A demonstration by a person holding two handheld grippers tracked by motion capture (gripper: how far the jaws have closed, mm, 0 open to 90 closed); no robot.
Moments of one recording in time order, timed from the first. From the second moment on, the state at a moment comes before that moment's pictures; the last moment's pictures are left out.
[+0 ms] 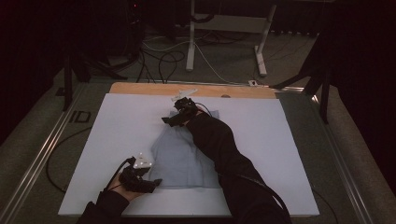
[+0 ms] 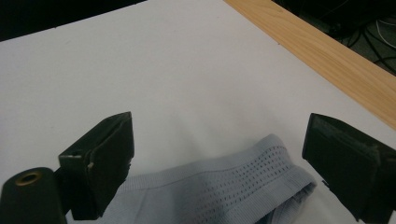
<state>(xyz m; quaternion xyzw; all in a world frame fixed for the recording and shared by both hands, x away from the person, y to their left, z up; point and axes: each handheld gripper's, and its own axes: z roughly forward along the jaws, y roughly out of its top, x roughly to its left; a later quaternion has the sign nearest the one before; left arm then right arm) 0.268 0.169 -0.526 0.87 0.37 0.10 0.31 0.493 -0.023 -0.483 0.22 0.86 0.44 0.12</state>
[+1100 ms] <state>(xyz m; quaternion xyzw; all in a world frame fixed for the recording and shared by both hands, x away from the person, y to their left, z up) 0.259 0.156 -0.508 0.87 0.34 0.09 0.35 0.515 -0.006 -0.489 0.26 0.86 0.42 0.11</state>
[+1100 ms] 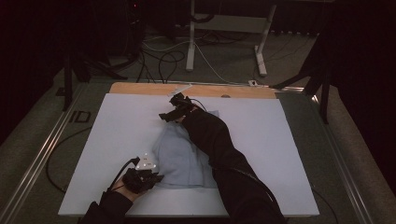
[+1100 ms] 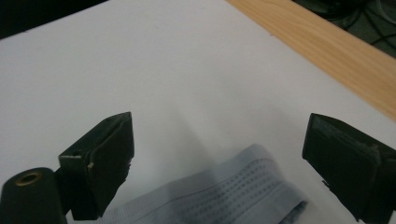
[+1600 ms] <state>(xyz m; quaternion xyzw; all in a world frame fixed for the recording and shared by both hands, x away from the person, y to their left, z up) 0.259 0.154 -0.506 0.87 0.33 0.09 0.35 0.527 0.008 -0.504 0.32 0.88 0.33 0.12</state>
